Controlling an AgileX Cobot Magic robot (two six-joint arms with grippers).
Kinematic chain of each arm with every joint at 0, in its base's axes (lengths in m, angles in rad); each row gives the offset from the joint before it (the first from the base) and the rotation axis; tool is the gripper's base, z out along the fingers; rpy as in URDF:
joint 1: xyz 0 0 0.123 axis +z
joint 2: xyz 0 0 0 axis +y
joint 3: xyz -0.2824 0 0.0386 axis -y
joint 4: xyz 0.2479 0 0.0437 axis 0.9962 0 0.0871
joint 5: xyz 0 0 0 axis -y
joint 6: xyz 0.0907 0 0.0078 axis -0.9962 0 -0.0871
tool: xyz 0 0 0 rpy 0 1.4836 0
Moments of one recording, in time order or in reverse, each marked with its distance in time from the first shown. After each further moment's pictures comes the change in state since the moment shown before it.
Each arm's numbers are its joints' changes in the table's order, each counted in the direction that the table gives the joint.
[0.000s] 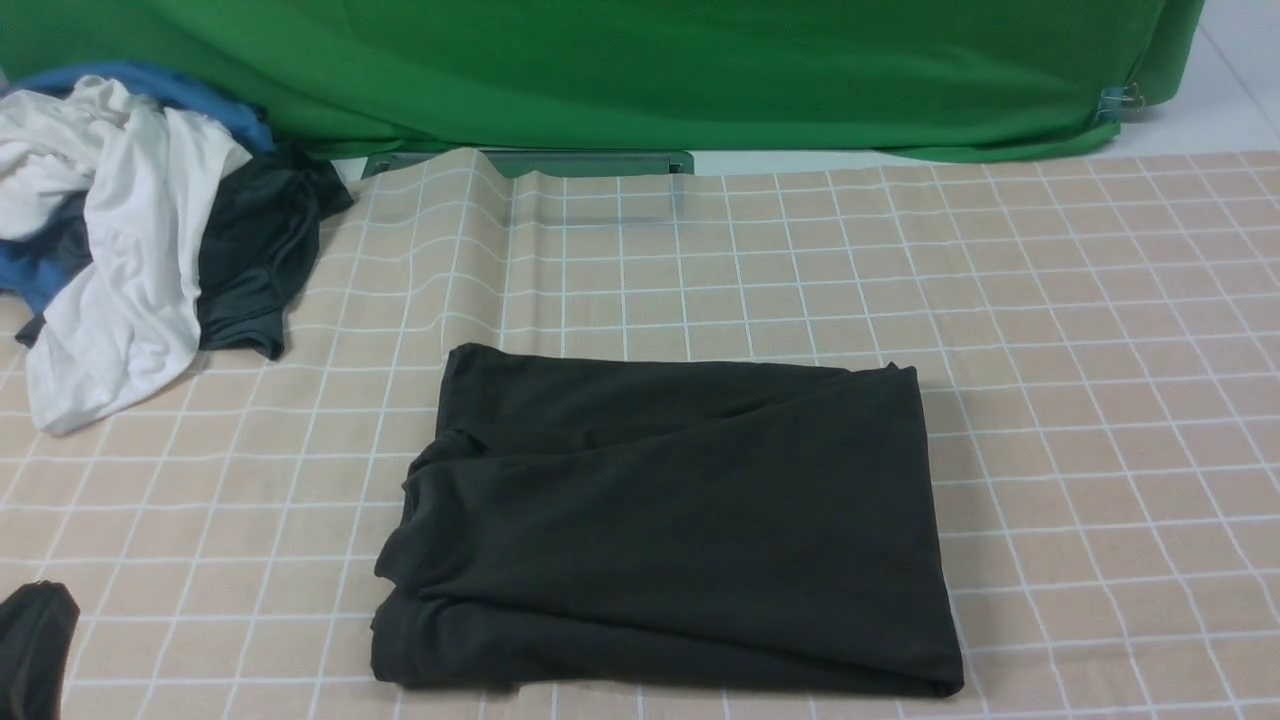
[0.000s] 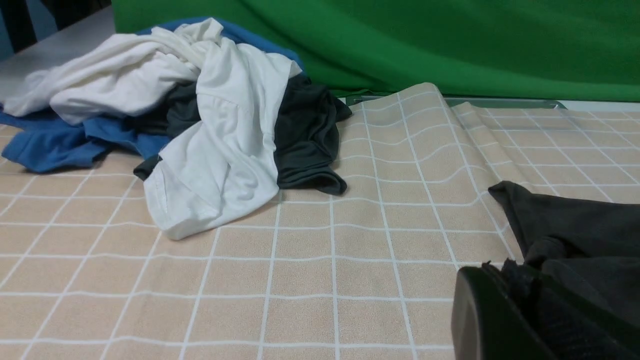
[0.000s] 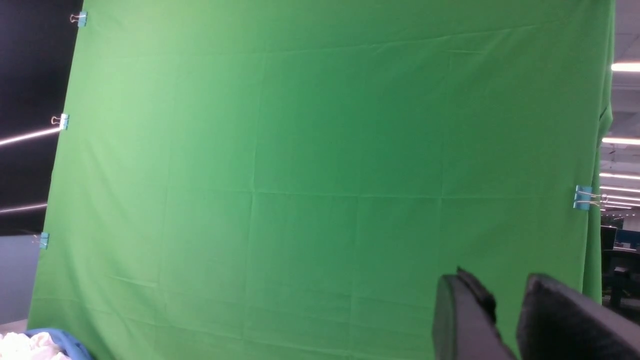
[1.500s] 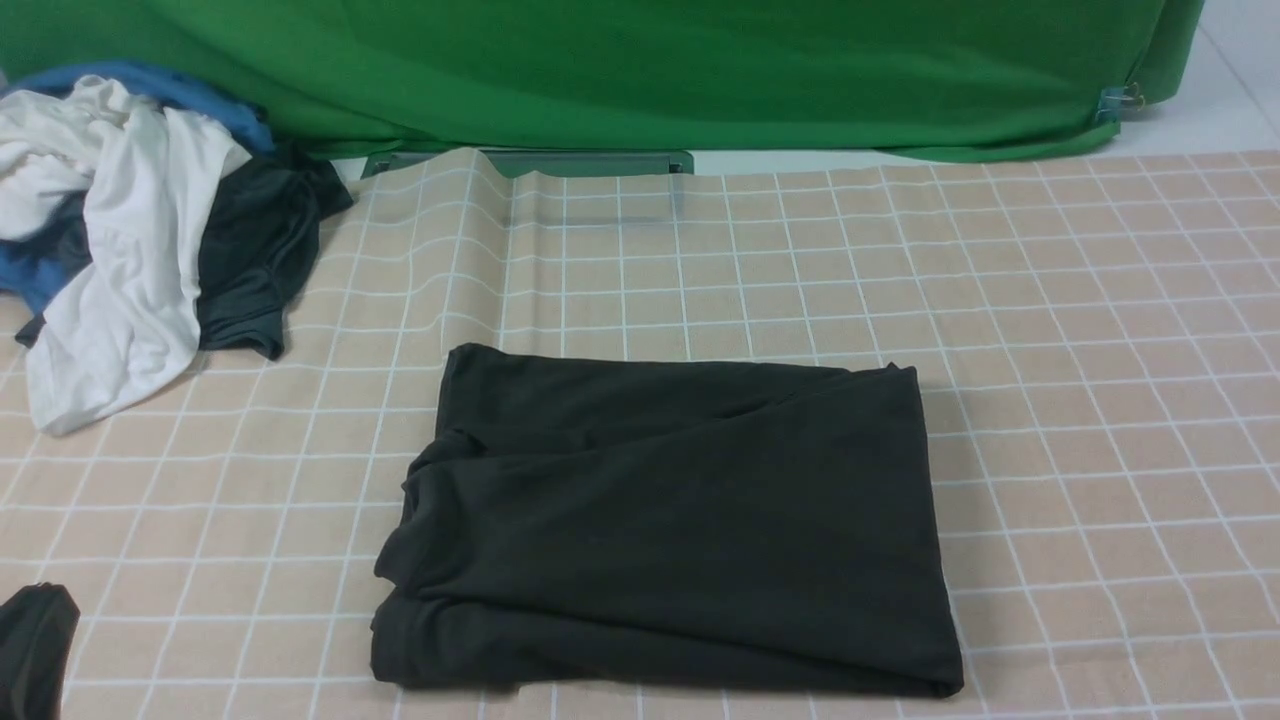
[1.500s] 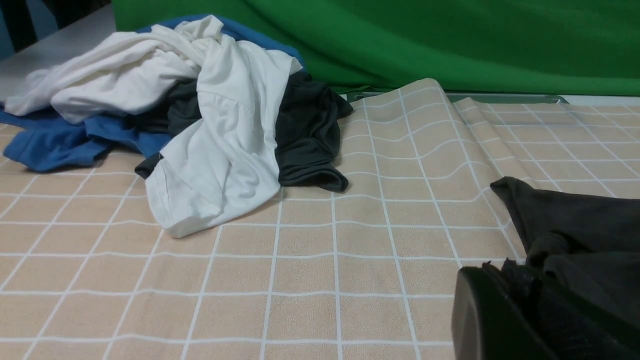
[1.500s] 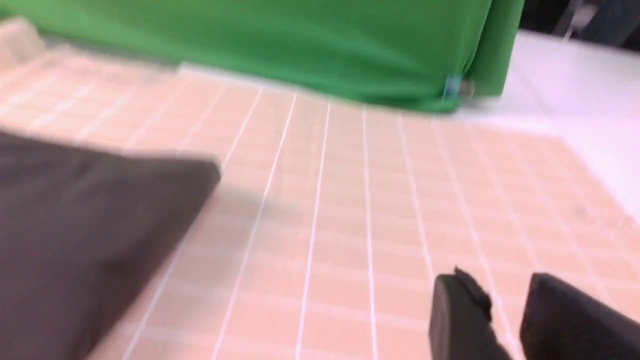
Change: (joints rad) right arm -0.300 -0.106 -0.431 0.000 -0.317 0.024; left arm 0.000 0.000 0.000 0.008 -0.005 0.000
